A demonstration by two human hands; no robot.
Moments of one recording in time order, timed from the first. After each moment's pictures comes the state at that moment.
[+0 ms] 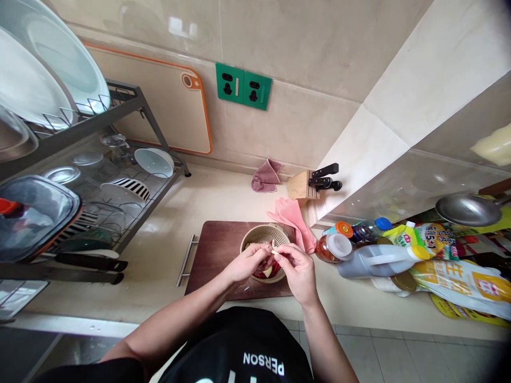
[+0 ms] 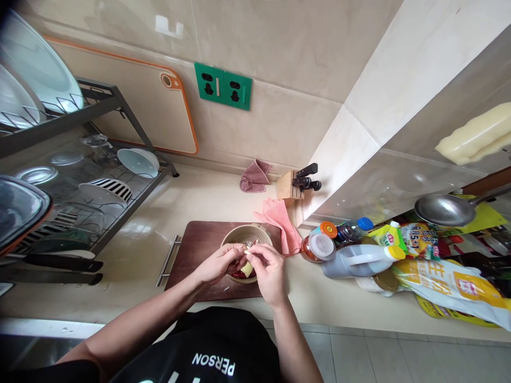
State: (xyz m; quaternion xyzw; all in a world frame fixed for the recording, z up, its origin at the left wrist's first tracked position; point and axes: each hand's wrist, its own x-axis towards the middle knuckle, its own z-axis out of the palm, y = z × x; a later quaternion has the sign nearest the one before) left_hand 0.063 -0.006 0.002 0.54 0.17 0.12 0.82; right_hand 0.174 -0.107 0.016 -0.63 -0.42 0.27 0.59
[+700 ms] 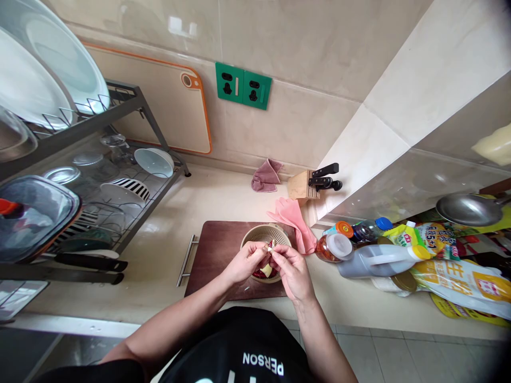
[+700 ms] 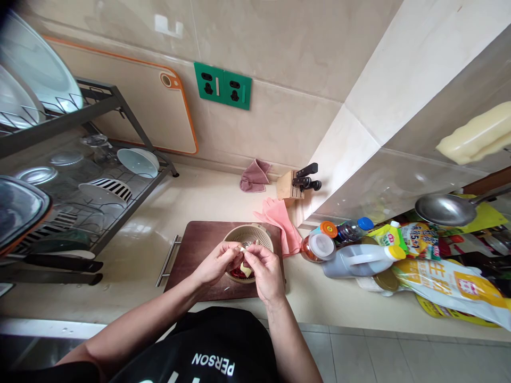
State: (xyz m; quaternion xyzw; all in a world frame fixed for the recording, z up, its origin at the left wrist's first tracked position) left_hand 0.062 -0.008 -0.002 0.55 0.20 0.19 0.79; right_hand 0.163 -0.101 -0.001 -0.51 -0.17 0.48 0.69
